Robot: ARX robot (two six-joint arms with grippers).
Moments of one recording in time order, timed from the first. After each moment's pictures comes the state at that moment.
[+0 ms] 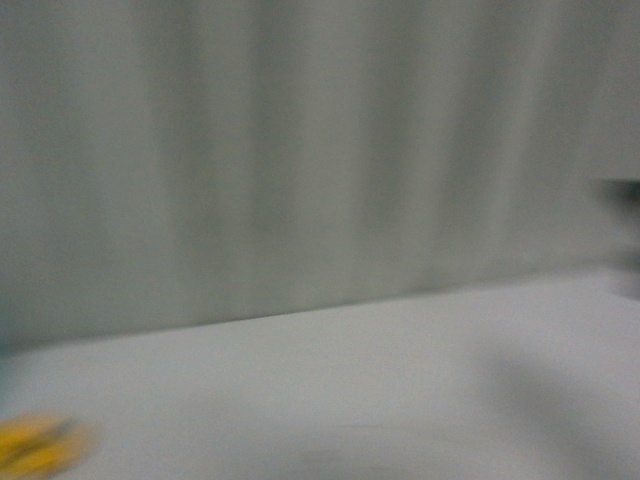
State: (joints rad) left arm 0.00 0.01 0.01 0.00 0.00 0.00; right arm -0.02 0.98 0.24 0.73 -0.02 -0.04
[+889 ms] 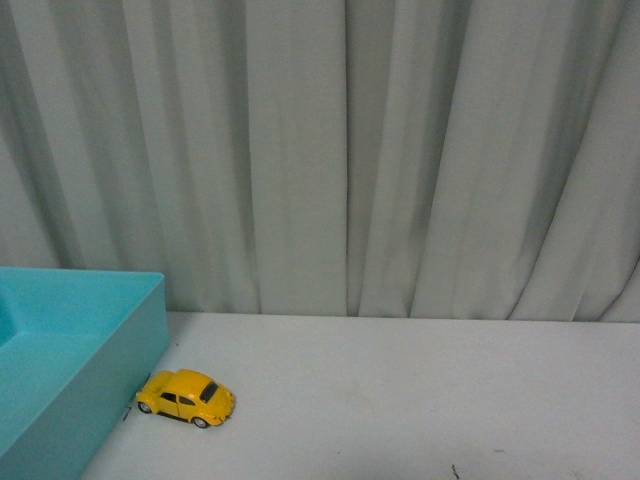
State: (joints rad) left arm 0.00 0.01 0.01 0.00 0.00 0.00; right arm 0.00 0.51 0.01 0.49 0.00 -0.01
